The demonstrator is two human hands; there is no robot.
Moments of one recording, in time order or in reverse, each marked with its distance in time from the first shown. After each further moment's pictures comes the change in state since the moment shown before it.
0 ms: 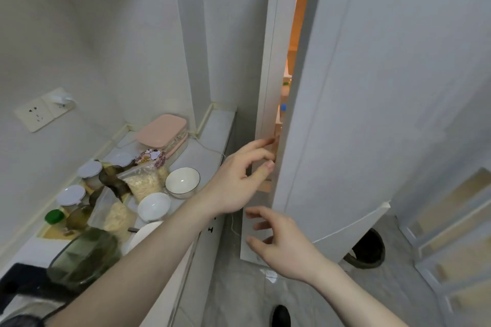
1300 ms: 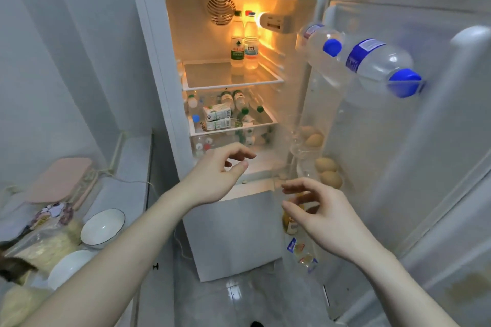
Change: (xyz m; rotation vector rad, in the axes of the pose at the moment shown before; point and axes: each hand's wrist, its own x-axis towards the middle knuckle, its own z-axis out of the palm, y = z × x) left_hand 0.052 0.066 0.070 0.060 -0.320 0.107; right_hand -0.133 0.001 -0.126 -0.004 0.632 0.258
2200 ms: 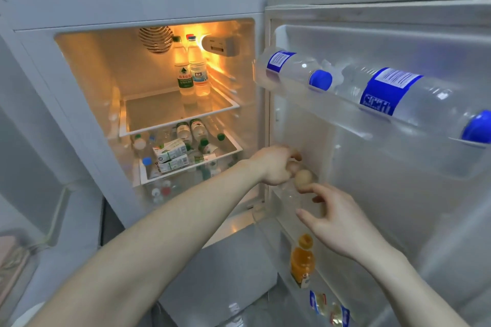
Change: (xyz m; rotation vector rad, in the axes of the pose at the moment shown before) left_hand 0.263 0.053 0.140 0.576 -0.420 0.282; right_hand 0.097 0.084 -0.080 -0.352 0.151 0.136
